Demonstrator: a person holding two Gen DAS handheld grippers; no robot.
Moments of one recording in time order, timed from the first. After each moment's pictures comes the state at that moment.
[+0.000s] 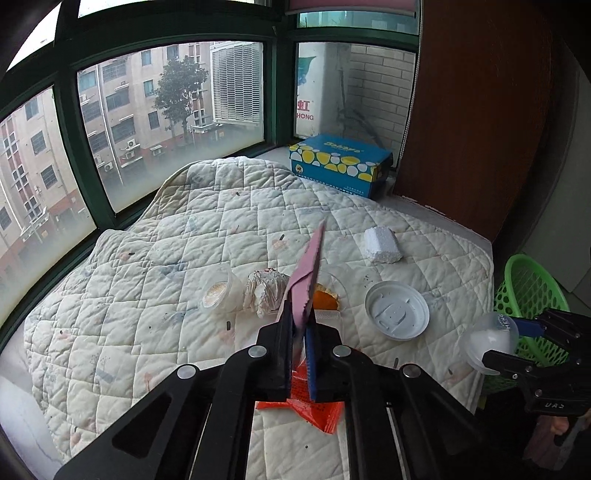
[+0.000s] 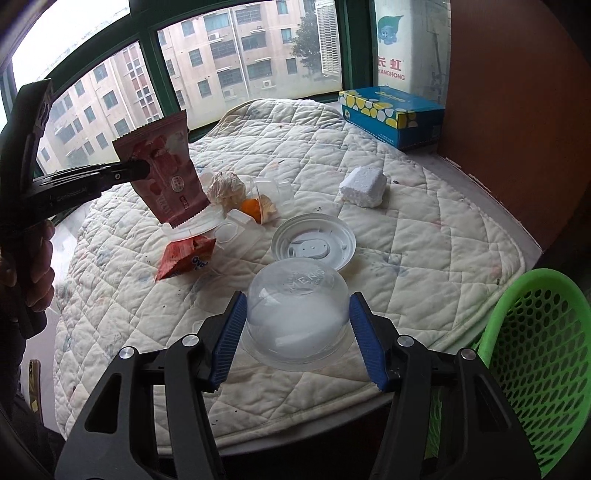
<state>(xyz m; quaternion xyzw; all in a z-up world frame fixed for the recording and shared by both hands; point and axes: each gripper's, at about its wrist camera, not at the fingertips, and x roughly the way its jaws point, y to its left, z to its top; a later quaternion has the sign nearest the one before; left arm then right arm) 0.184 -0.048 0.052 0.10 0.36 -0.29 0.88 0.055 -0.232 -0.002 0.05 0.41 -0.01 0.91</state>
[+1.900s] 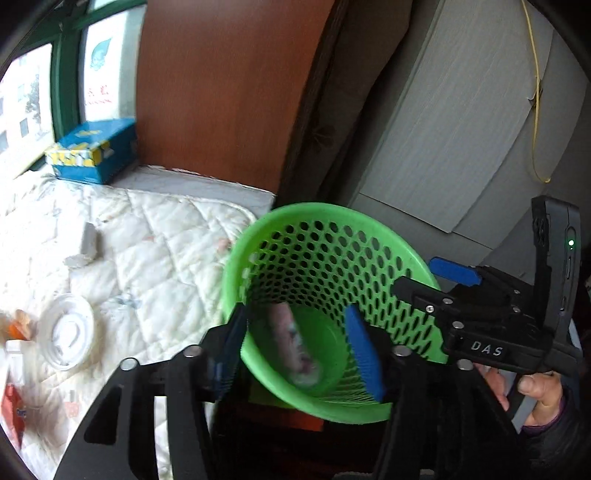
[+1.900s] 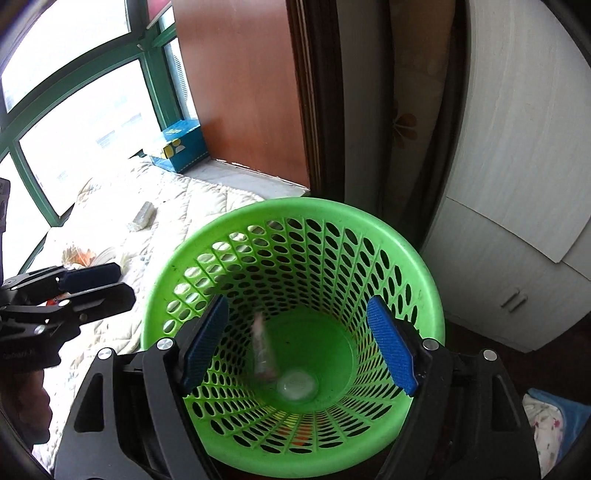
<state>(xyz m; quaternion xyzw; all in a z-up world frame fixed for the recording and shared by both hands) 0.020 -0.314 0.024 0.13 0.39 -0.52 0.75 -0.120 -0.434 0.008 0.15 0.35 -0.25 0.89</state>
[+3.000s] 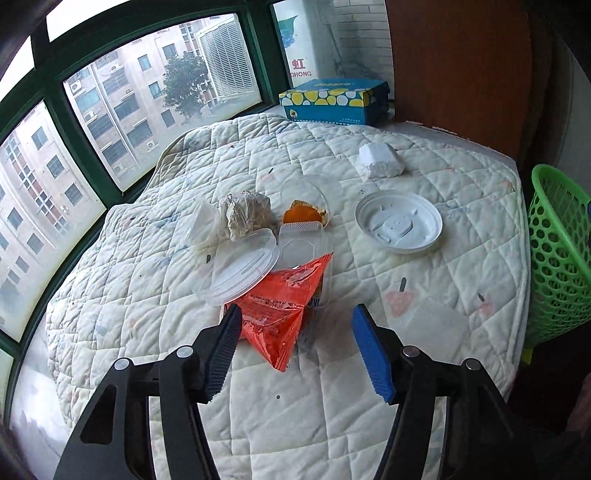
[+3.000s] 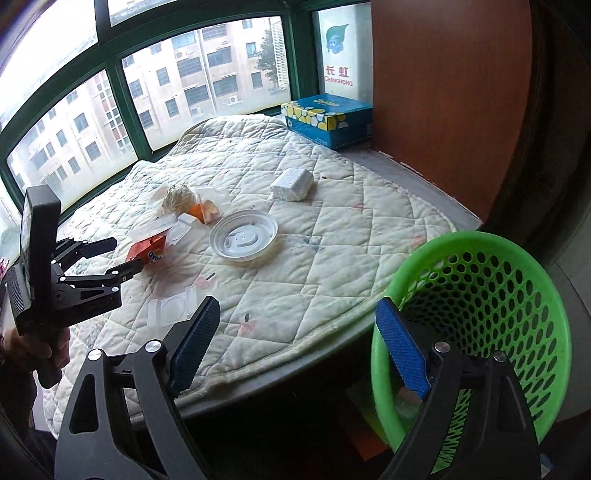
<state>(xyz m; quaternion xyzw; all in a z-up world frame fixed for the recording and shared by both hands) 0.131 -0.092 -0.032 0.22 0.38 -0.22 0.87 -0.004 -0.282 0.007 0.07 0.39 -0.08 0.92</state>
